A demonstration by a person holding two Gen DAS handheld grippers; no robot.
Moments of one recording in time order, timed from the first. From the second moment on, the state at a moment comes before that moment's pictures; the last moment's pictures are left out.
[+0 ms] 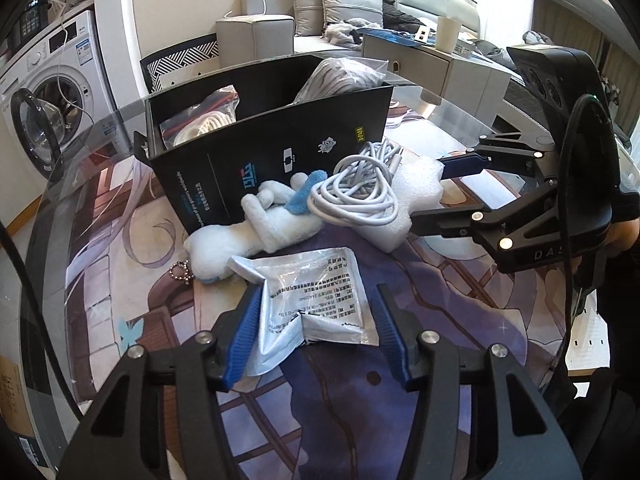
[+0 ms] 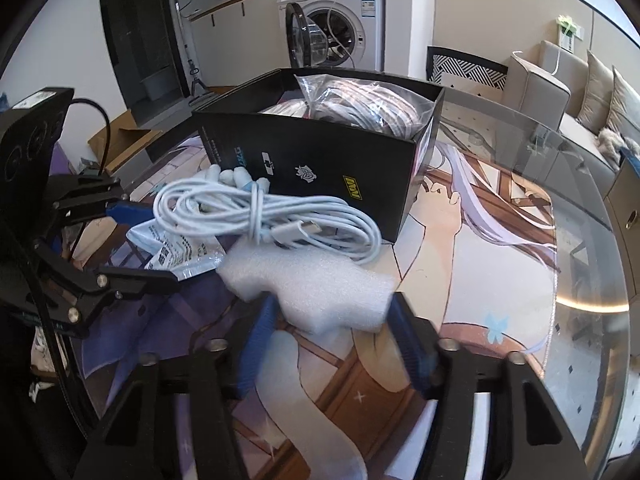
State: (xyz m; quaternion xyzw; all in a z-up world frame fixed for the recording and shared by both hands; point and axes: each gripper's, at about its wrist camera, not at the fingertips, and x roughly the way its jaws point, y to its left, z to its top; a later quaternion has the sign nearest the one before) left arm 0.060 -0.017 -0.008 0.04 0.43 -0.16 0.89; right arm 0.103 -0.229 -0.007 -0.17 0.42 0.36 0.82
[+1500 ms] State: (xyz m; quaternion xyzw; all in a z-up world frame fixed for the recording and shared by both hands) left arm 0.043 0.005 0.004 0.02 0.43 -0.19 0.88; right arm 0.090 -0.260 0.029 -0.16 0.37 0.40 0.83
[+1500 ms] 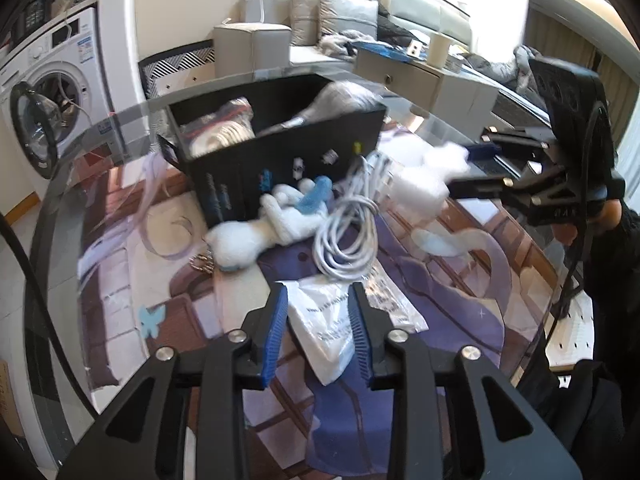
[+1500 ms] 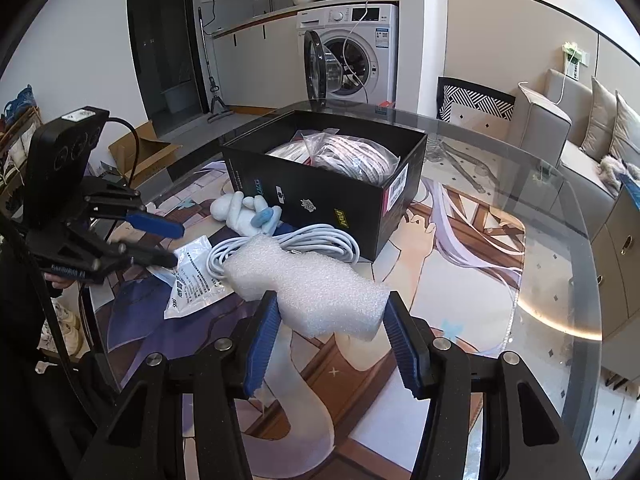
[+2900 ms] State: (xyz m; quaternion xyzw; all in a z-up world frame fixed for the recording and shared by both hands) left arm 0.021 0.009 0.000 0.00 0.42 -0.15 0.89; right arm 0.079 -0.256 0.043 -0.17 0.34 0.40 0.83
